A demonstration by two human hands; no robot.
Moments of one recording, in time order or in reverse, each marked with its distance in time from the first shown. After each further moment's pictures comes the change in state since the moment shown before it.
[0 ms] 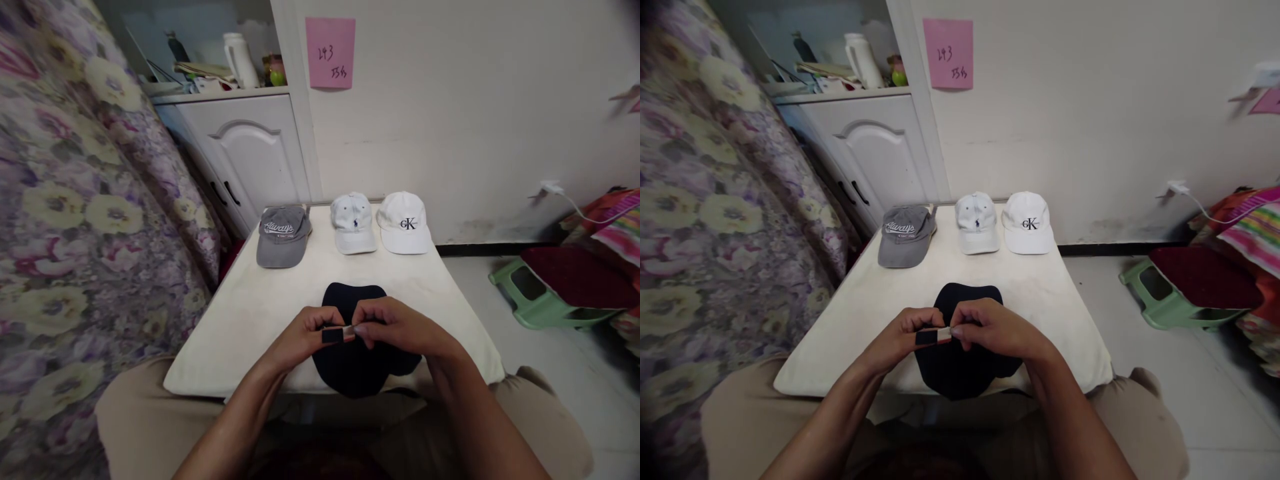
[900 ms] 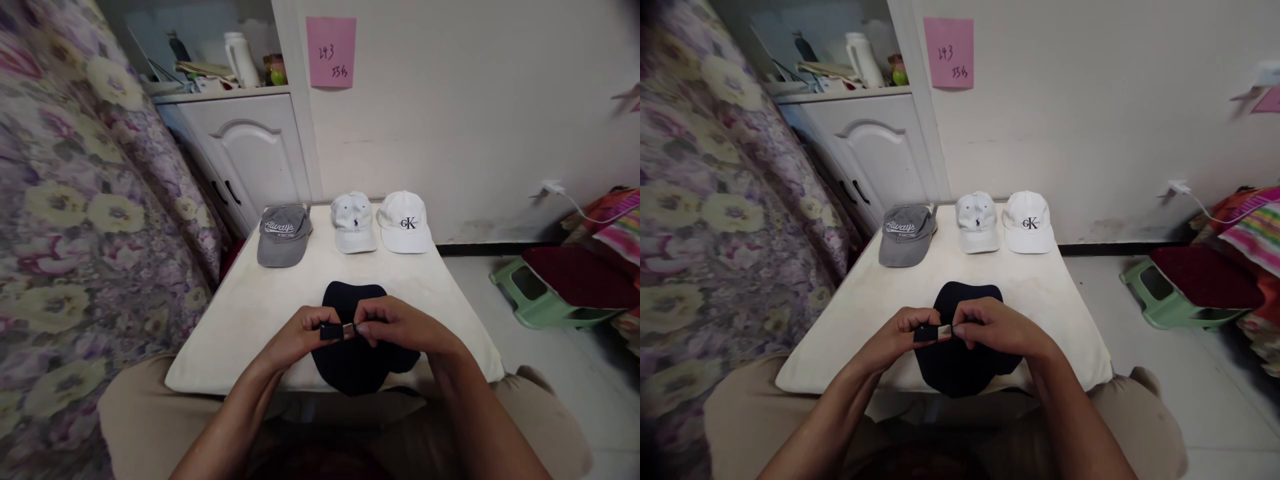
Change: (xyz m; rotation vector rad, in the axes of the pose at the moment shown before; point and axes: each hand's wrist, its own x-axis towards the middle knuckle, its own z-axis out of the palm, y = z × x) left_hand -0.003 -0.004 -0.006 -0.032 -0.046 0.024; right_hand -0.001 0.004 -0.002 0.052 -0.030 0.008
